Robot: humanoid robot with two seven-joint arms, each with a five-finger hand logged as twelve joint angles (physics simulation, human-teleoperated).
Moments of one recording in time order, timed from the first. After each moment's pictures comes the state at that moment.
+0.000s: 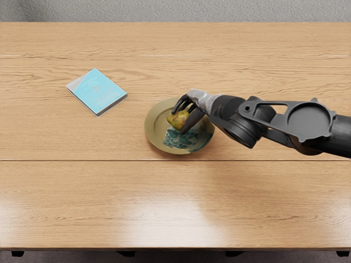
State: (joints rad) left arm -0.03 0.00 -0.20 0.00 0.09 -0.06 0.00; right arm 1.26 -0.26 0.05 1.29 -0.55 -0.33 -0.56
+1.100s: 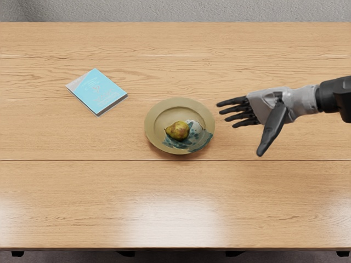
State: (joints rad) left arm -0.03 0.00 -0.20 0.00 0.09 -0.06 0.00; right arm 1.10 -0.86 0.37 1.38 -0.07 0.56 -0.56
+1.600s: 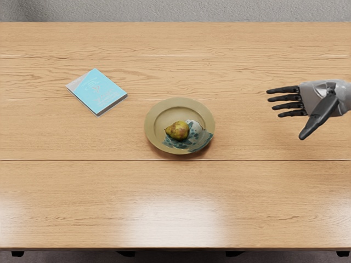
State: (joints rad) left arm -0.03 0.00 -0.20 0.00 0.09 -0.06 0.00; right arm 1.05 -0.98 0.38 1.21 -0.02 0.61 -0.54
